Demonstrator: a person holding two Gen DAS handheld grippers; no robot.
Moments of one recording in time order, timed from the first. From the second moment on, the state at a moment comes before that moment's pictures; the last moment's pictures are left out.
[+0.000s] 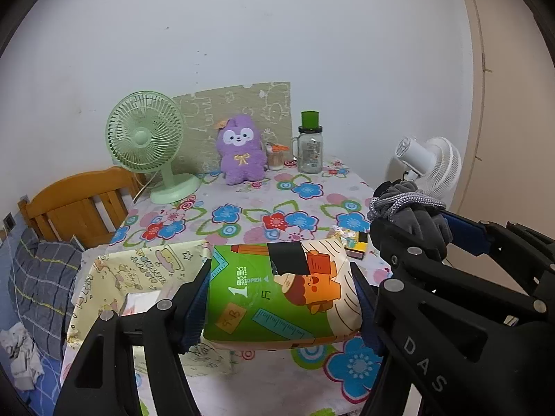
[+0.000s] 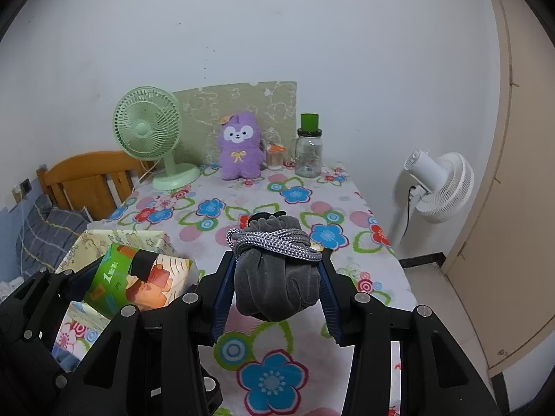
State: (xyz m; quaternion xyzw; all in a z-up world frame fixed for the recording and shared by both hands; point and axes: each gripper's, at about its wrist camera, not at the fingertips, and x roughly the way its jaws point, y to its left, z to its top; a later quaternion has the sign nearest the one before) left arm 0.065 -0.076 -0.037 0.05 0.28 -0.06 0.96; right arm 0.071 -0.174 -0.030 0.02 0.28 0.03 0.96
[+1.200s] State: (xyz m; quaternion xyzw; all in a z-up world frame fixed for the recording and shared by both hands) left arm 0.122 0.047 -0.067 0.03 0.32 0.03 0.95; right arm 0.141 -0.045 -0.052 -0.01 0.30 0.14 0.94
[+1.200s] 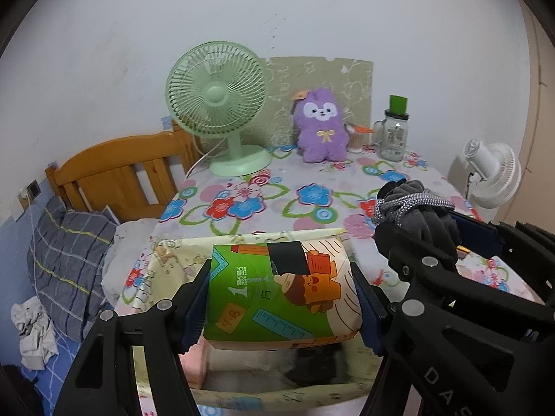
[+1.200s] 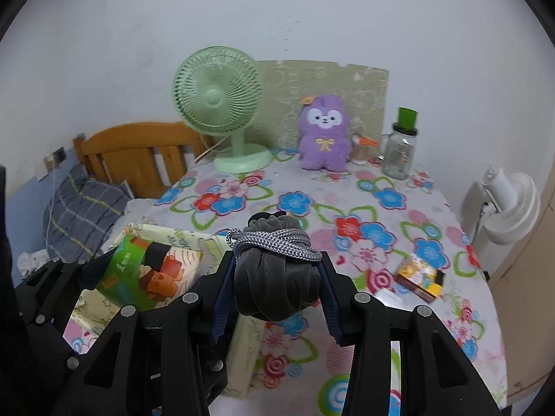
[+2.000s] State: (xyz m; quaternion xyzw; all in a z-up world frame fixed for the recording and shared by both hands) left arm 0.130 0.104 -0.103 0.00 0.36 0.05 0.93; right arm 0.175 0.026 -0.081 -0.04 0.33 0.24 0.91
